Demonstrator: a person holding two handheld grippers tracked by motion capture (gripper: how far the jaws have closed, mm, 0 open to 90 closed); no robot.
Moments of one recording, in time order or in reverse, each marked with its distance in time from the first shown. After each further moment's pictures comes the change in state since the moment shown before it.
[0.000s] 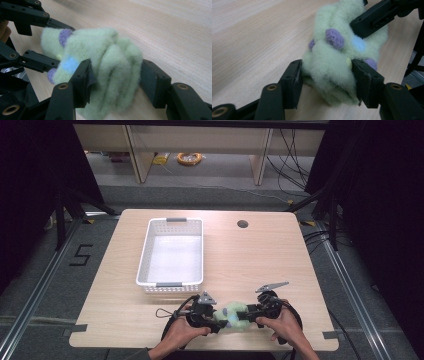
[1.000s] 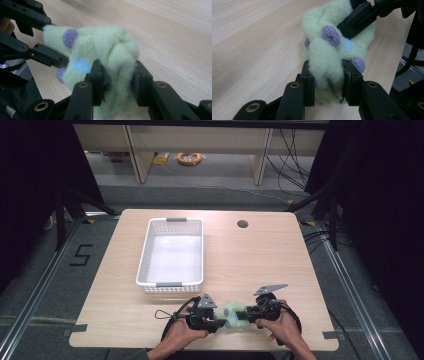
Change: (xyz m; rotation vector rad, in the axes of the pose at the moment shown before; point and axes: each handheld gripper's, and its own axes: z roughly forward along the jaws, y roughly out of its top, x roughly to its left) left arm -0.009 -0.001 -0.007 -0.035 0.006 0.091; right arm 0.011 -0.001 -0.002 -0.029 0.000 -0.073
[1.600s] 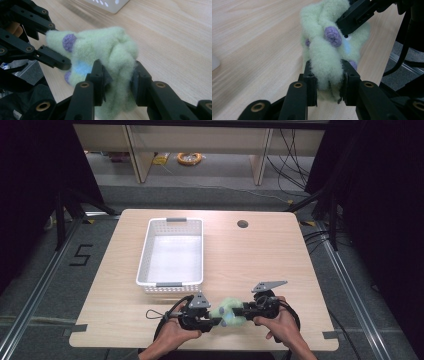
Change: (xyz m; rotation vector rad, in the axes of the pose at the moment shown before) left arm 0.000 0.002 -0.027 -0.040 0.004 0.005; right arm 0.019 0.018 -0.011 -0.051 0.019 -0.047
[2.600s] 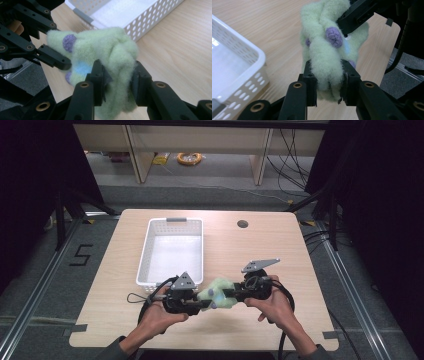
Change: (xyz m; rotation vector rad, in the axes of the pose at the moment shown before) left arm 0.021 0.041 -0.059 -0.065 0.039 0.029; right arm 0.031 0.070 -0.016 -0.031 -0.014 -0.080
